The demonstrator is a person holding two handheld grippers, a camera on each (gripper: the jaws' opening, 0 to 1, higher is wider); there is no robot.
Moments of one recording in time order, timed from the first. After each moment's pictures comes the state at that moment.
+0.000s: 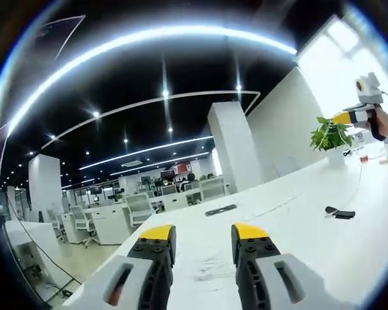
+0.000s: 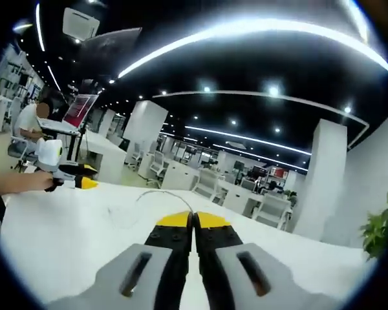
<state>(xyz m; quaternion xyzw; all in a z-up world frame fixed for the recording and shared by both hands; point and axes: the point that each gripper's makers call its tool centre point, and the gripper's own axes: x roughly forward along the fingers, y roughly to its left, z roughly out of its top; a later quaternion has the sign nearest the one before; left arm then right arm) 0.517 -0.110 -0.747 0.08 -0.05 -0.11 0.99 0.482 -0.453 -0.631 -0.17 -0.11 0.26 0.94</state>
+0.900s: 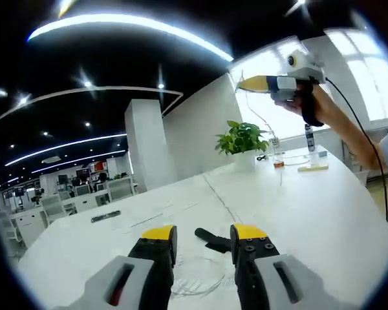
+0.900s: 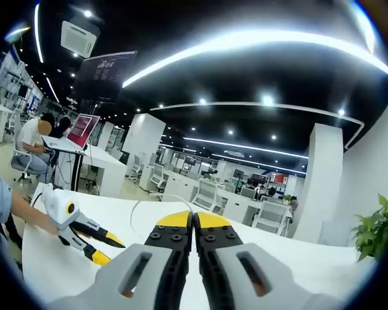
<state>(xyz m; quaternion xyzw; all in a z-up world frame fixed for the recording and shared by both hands) 0.461 -0.353 -0.792 0.09 0.01 -0.40 0.91 0.441 -0.468 -0.602 -0.14 -0.12 0.29 0.94</state>
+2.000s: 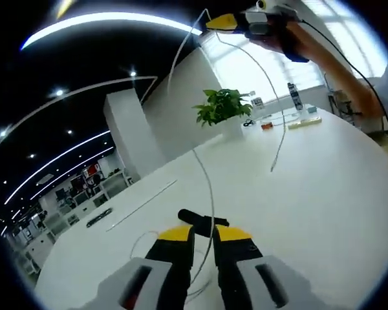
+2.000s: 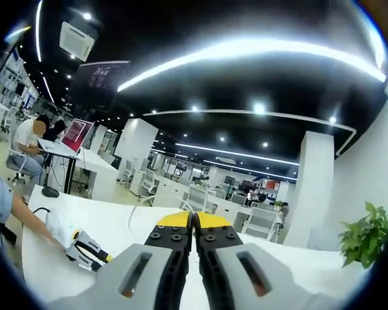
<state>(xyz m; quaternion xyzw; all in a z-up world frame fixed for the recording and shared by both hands) 0.468 -0.377 -0.834 0.21 0.04 -0.40 0.89 0.423 -0.523 -0.578 -0.14 -0.14 0.26 0.94</state>
